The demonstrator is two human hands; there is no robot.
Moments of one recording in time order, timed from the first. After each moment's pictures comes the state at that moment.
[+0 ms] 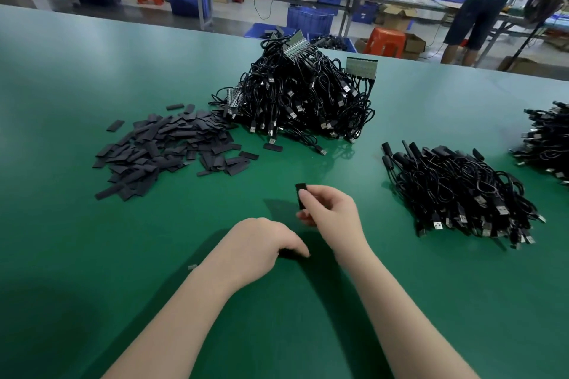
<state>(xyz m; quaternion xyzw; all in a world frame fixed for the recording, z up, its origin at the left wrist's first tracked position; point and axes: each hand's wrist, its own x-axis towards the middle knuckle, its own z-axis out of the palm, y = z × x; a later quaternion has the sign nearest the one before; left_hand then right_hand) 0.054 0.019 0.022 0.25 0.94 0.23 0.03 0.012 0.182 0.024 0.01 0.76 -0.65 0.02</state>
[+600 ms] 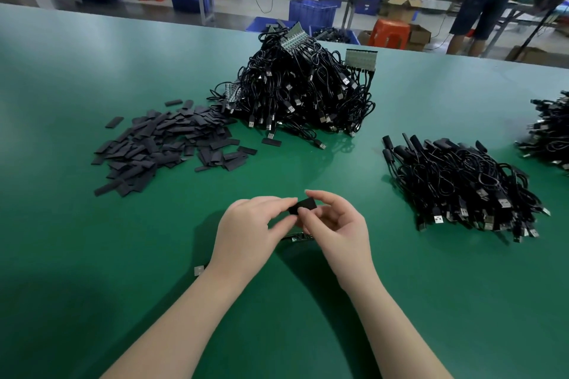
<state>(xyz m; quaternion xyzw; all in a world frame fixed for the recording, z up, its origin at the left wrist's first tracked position) 0.066 0.039 0.028 0.07 0.90 0.38 -0.21 0.056 0.190 0.024 -0.04 0.68 -0.73 -0.03</state>
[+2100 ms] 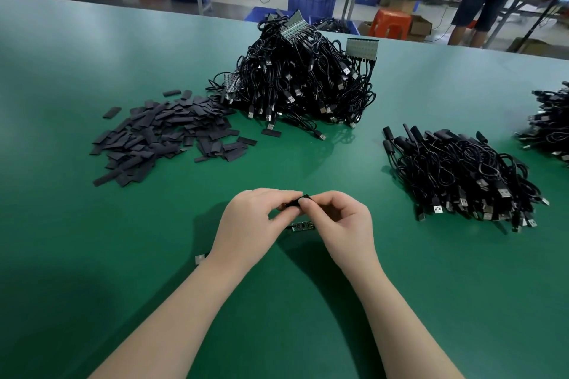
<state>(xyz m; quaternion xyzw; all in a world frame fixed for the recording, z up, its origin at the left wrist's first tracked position) 0.066 0.039 0.027 0.10 0.87 0.43 -0.21 0.058 0.193 0.026 -0.06 0.75 -0.65 -0.08</state>
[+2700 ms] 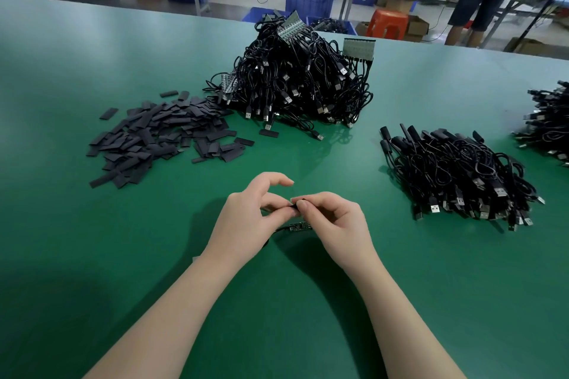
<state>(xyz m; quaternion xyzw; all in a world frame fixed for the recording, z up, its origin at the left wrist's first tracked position) 0.065 0.032 0.031 0.08 0.84 0.52 -0.10 0.057 0.197 0.031 -0.10 0.77 -0.63 -0.02</state>
